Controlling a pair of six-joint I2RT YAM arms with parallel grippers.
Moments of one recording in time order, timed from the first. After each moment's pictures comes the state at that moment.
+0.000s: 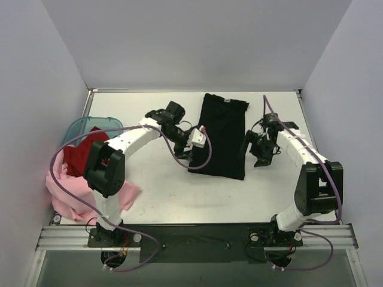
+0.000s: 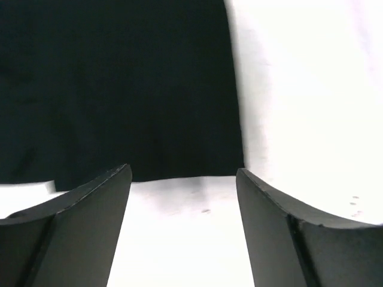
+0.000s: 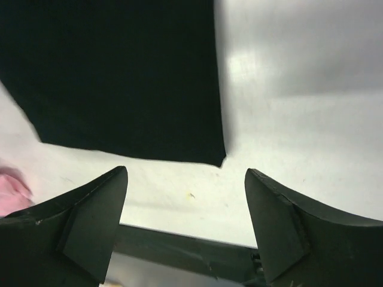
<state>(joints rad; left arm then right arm) -0.54 1.92 1.60 -0.79 0.74 1.10 0.08 1.56 1.15 -0.83 -0.24 0.44</state>
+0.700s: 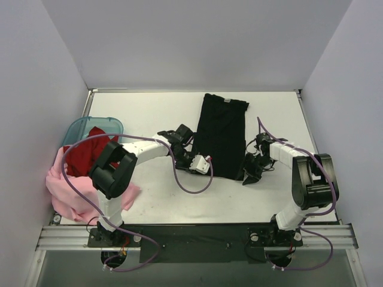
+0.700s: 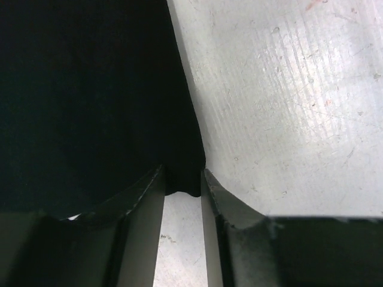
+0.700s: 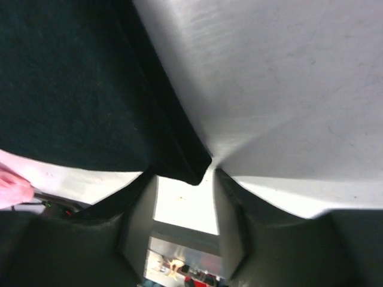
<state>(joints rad) -0.69 1.91 1.28 -0.62 0.51 1.24 0.13 1.63 0.83 -0.69 -0.33 0.58</state>
